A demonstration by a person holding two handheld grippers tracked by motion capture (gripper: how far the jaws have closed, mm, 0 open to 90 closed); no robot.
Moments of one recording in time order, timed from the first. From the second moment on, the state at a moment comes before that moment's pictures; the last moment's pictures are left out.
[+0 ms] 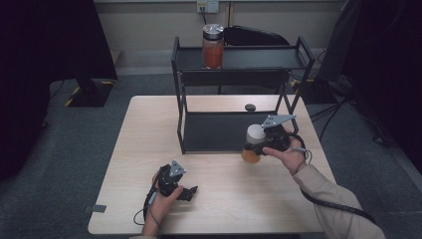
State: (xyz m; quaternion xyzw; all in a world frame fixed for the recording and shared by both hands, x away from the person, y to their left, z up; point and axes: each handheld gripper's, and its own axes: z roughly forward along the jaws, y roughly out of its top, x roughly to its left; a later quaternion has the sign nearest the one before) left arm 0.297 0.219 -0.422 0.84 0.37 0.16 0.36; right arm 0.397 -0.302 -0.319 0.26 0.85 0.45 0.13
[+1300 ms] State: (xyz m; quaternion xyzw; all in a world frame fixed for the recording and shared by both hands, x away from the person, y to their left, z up) left arm 0.297 0.219 -0.422 0.84 0.37 0.16 0.36; right arm 0.413 -0.315 -0.240 0.28 0.83 0.45 0.15
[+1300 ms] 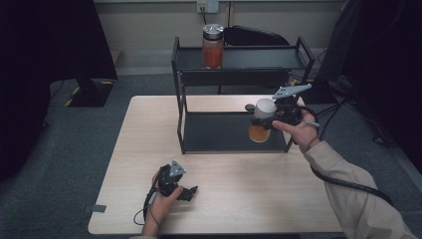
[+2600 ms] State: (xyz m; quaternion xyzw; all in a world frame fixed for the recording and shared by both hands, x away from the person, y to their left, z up) left arm 0.297 0.219 -0.422 0.84 0.37 0.16 0.36; right arm 0.421 -0.311 -0.156 0.27 0.83 0.45 0.17
